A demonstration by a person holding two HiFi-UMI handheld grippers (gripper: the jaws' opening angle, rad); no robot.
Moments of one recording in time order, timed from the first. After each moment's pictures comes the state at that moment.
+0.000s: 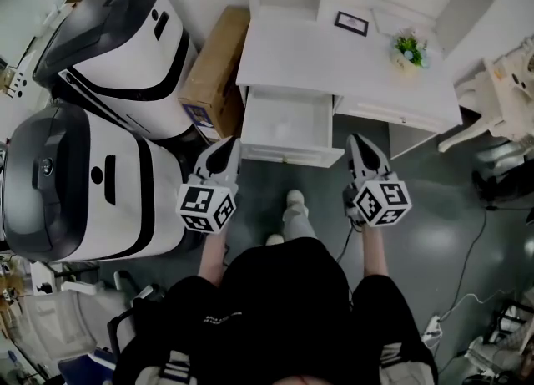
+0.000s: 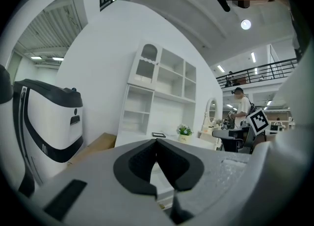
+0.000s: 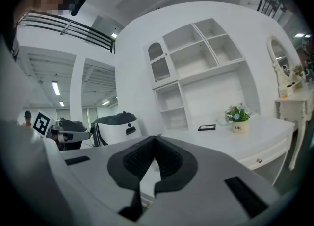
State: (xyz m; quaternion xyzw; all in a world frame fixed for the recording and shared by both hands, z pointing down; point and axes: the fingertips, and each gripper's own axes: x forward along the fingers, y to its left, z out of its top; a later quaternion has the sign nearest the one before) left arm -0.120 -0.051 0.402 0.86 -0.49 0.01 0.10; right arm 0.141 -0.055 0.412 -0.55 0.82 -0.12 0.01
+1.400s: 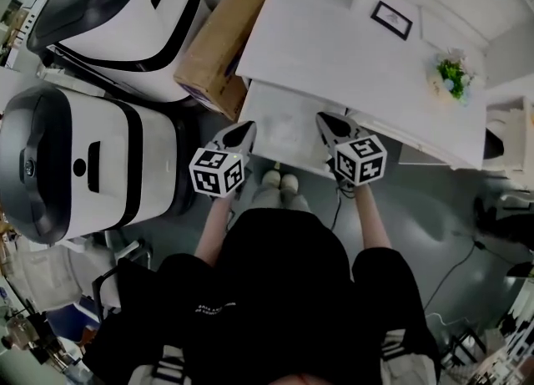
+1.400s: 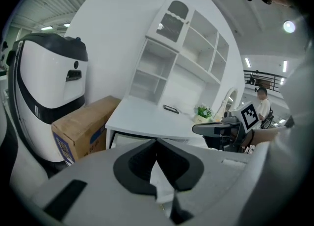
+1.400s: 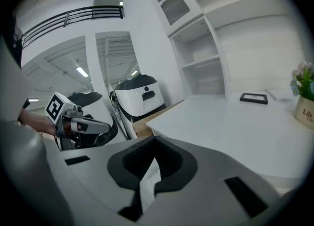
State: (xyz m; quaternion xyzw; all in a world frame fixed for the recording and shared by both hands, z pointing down) left arm -0.072 -0.191 0.538 0.81 -0.51 0.10 0.28; right arm 0.080 -0.239 0.542 -0.33 0.90 -0.21 -0.17
